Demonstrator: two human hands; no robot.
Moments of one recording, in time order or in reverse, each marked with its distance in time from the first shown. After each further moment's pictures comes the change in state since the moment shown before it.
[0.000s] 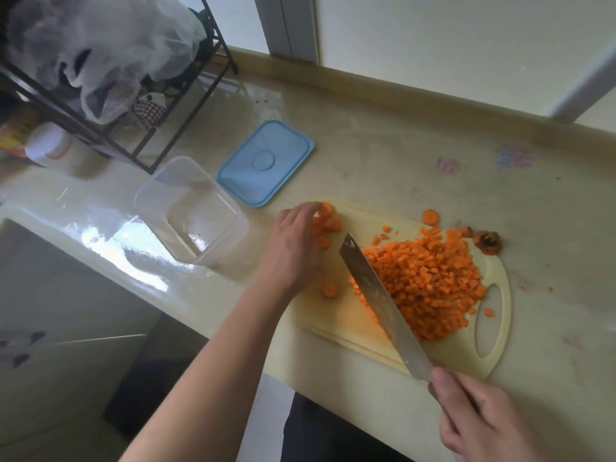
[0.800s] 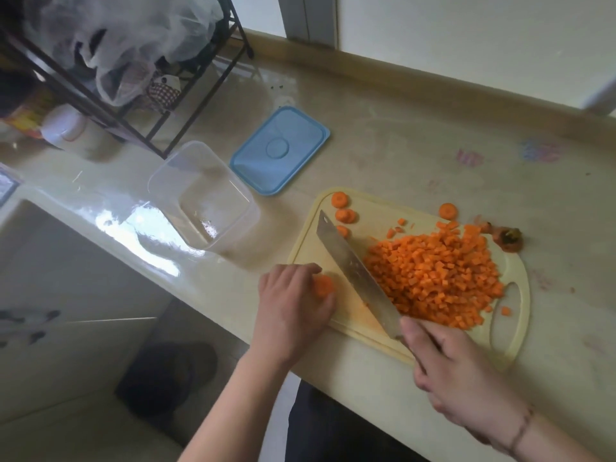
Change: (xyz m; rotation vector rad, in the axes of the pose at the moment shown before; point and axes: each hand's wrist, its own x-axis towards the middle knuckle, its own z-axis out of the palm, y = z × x) left_hand -0.099 -0.014 0.009 0.037 0.077 -0.066; right_hand 0.043 -0.020 0.013 -0.062 -0.172 -0.025
